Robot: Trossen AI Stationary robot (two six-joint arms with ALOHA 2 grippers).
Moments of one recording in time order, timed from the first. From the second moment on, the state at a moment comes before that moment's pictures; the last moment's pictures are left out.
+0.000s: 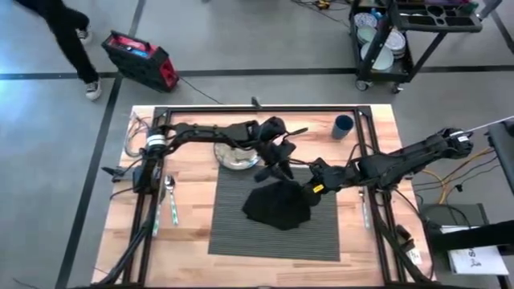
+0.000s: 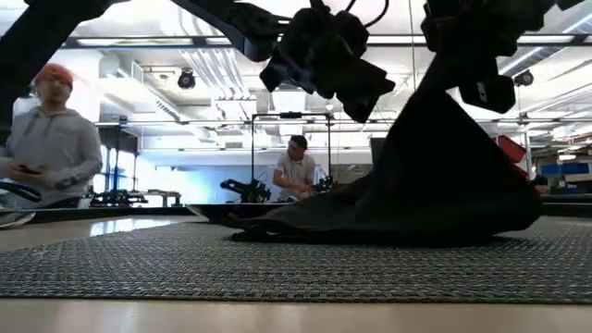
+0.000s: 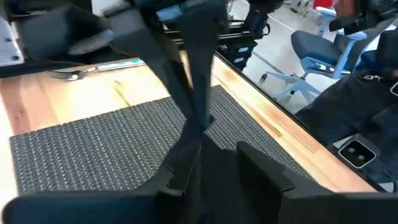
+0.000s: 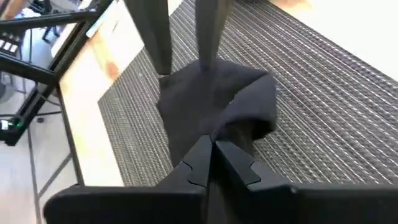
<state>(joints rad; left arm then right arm) 0.22 2.04 1.61 -0.21 0.91 0.30 0.24 1.10 0.71 -0.29 0.17 1.00</state>
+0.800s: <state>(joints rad) 0.19 2.04 1.61 -0.22 0.85 0.31 0.23 1.07 0.71 -0.20 0.17 0.95</state>
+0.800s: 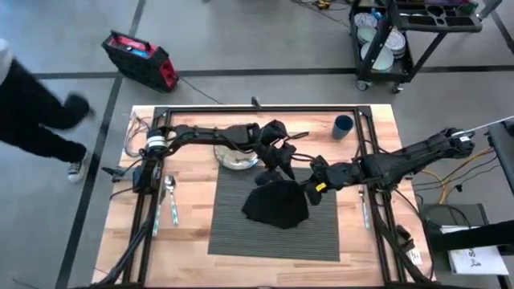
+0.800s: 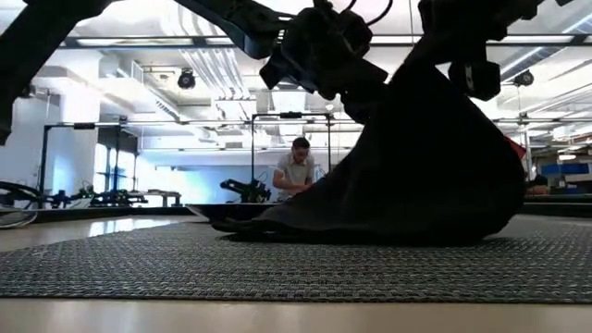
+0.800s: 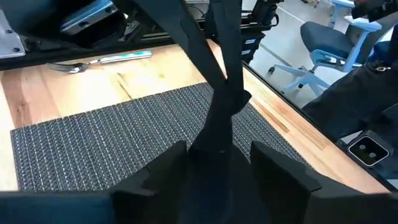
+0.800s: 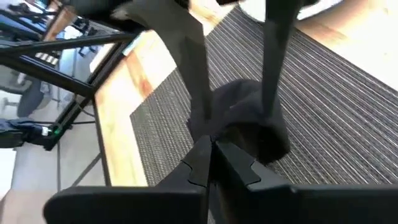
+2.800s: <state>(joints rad) 0.17 2.04 1.61 -0.26 0.70 0.19 0.21 1.04 0.75 -0.34 0.22 0.79</state>
